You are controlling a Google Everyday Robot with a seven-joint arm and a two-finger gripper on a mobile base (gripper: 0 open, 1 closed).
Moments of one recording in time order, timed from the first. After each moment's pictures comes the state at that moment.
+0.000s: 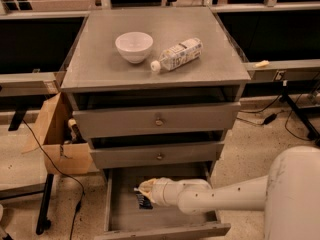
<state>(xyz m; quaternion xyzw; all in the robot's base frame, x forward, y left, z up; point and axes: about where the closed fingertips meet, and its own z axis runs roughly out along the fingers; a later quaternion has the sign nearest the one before) 0.539 0.063 0.394 -0.49 0.73 0.21 0.42</state>
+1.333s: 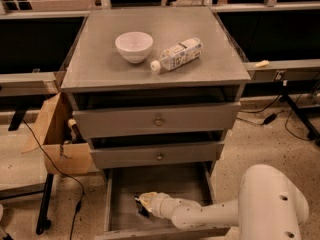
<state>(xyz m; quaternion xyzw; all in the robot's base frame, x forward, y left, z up) 0.555 0.070 0.252 -0.35 0.80 0.26 0.42</state>
